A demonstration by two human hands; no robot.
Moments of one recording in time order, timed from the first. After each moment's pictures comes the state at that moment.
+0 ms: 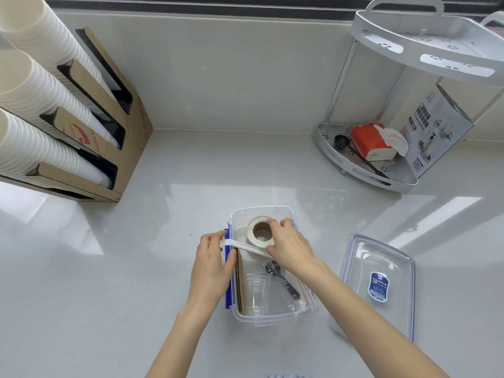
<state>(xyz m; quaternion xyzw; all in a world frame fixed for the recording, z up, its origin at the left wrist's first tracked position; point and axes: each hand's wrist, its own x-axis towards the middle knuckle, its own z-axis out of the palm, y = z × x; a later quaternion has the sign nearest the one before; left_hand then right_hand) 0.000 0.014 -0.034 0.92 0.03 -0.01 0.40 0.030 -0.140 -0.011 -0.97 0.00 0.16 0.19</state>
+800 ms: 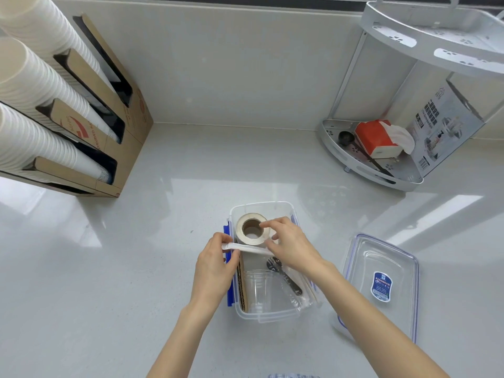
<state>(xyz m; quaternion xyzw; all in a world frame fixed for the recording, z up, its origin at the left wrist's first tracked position) 0.002 0.012 -0.034 0.89 0.06 -0.03 0.45 0.031 -0.145 -0.018 -0.93 -0.02 0.16 0.33</state>
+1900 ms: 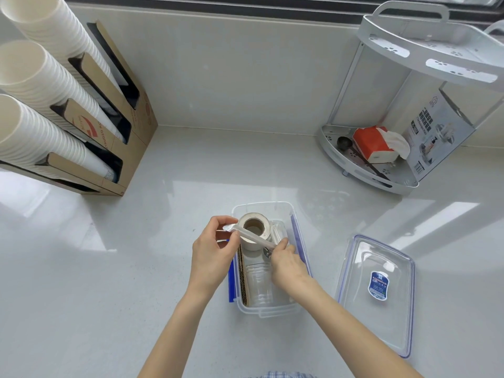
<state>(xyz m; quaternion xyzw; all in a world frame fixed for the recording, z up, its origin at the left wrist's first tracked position) -0.001 0.015 0.009 0.79 0.04 0.02 0.61 0.005 -0.121 -0.044 -0.95 0.10 0.26 0.13</state>
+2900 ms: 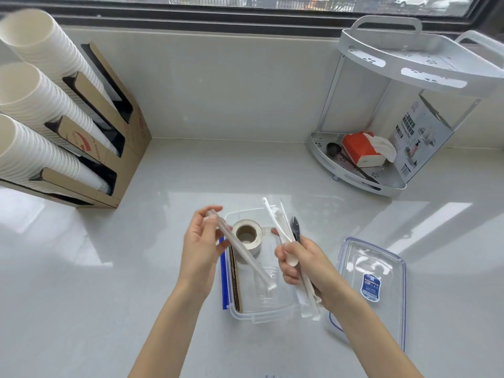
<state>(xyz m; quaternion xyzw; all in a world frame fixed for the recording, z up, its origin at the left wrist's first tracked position) 0.007 0.007 0.033 0.60 0.11 -0.01 0.79 -0.023 -0.164 0.023 -0.59 0.11 0.18 0.78</state>
